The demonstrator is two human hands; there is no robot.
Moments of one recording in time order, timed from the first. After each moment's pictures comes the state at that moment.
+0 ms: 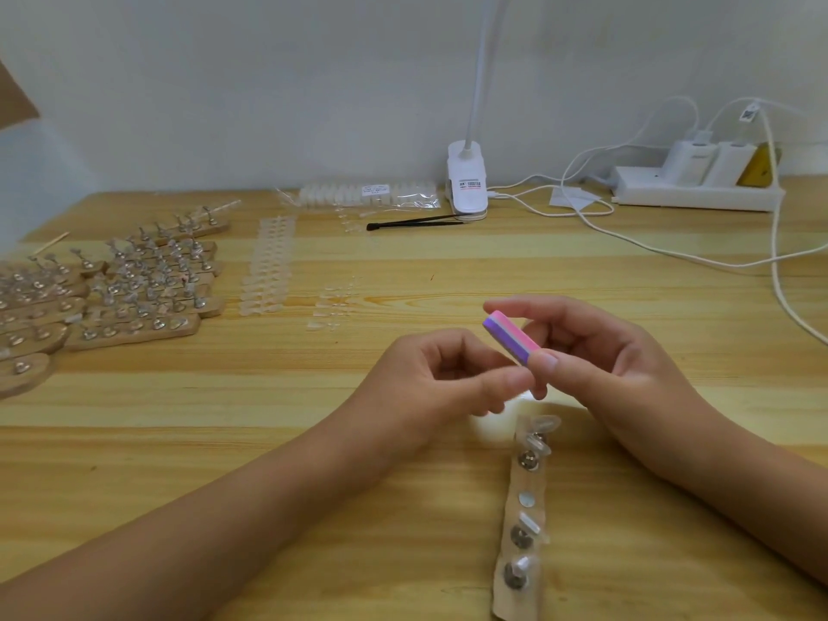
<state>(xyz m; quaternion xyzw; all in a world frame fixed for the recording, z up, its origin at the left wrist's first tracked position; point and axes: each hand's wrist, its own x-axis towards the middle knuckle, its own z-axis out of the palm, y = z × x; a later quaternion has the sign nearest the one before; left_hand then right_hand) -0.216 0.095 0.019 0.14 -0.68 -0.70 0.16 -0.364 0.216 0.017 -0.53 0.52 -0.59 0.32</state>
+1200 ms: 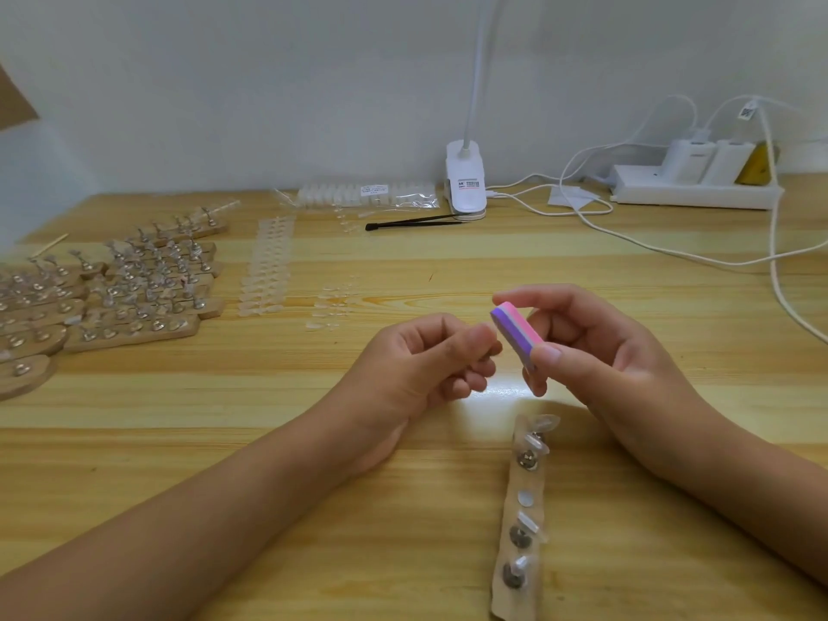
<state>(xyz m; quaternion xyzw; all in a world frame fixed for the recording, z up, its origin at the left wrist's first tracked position) -0.219 0.086 0.019 0.17 -0.59 -0.77 0.17 -0.362 0.215 0.019 -0.51 0.52 -0.61 0.32</state>
